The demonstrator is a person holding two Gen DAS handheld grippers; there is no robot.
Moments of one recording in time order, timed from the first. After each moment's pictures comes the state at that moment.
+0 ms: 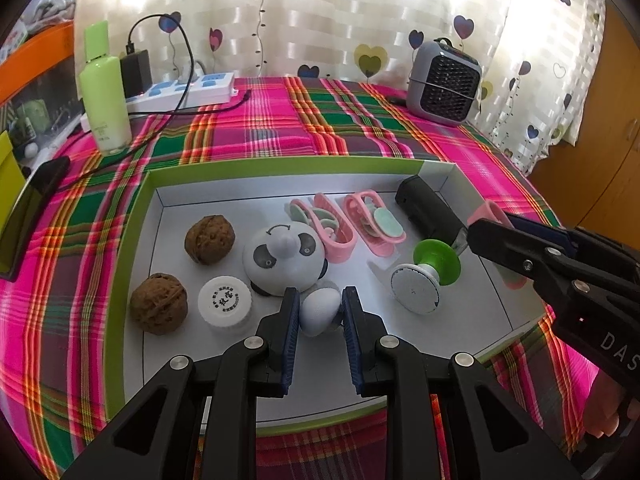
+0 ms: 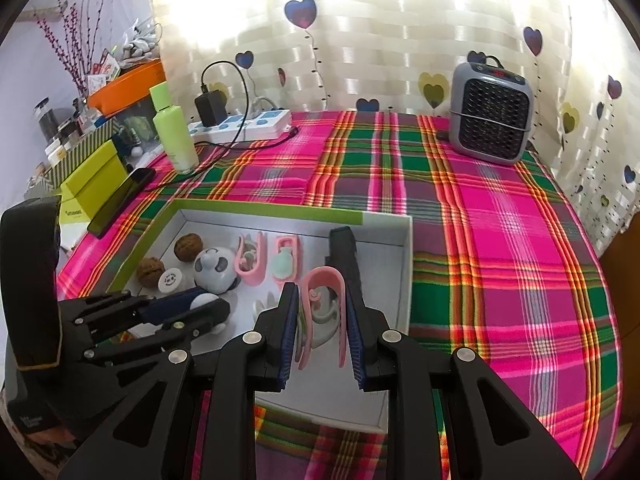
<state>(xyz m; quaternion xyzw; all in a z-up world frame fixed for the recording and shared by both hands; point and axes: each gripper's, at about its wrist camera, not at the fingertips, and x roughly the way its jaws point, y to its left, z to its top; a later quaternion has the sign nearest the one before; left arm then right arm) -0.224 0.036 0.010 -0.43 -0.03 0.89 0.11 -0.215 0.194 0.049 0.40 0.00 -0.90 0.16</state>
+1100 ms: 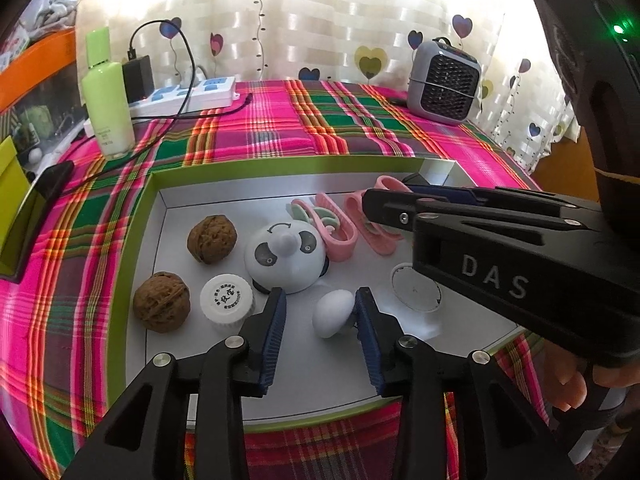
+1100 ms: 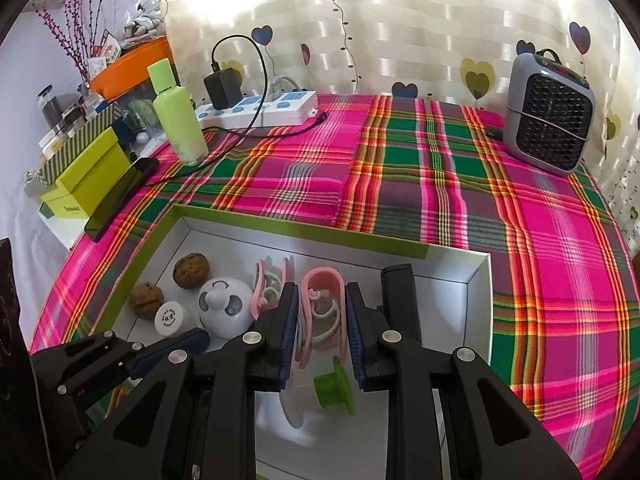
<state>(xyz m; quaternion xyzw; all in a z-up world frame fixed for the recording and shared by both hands) -0.222 0.036 0.011 -0.43 -0.02 0.90 0.10 -0.264 0.162 0.031 0.43 0.01 -0.88 0.19</state>
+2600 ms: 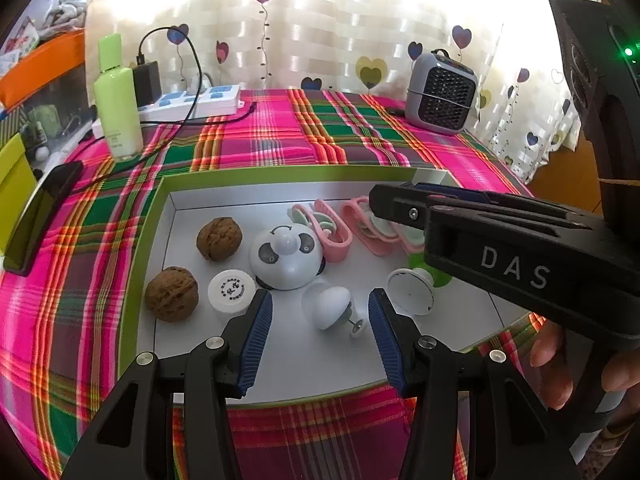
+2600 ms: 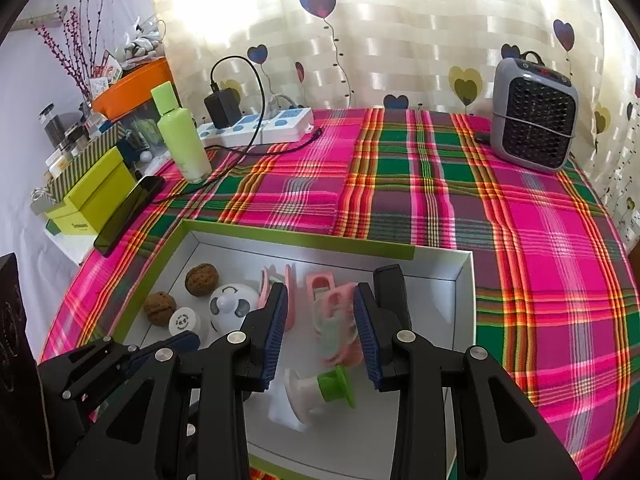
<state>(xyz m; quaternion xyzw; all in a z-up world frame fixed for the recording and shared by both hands) -0.209 0.034 0.020 -0.42 -0.03 0.90 0.10 -0.251 0.169 0.042 0.41 -0.01 -0.89 0.18</state>
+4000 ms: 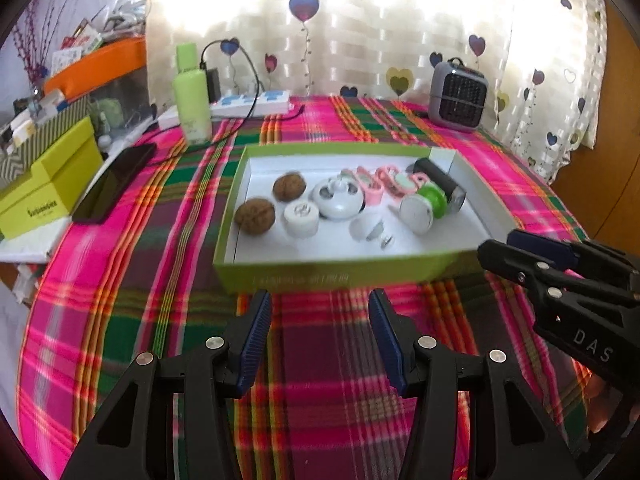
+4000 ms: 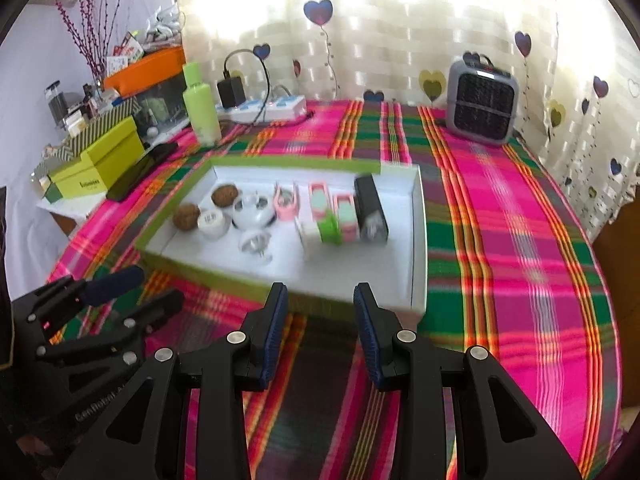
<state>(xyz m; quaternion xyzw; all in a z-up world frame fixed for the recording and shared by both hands) -0.126 0.011 0.026 -0.40 -0.01 0.92 0.03 -0.146 0.182 0.038 0.40 0.02 -0.91 0.14</state>
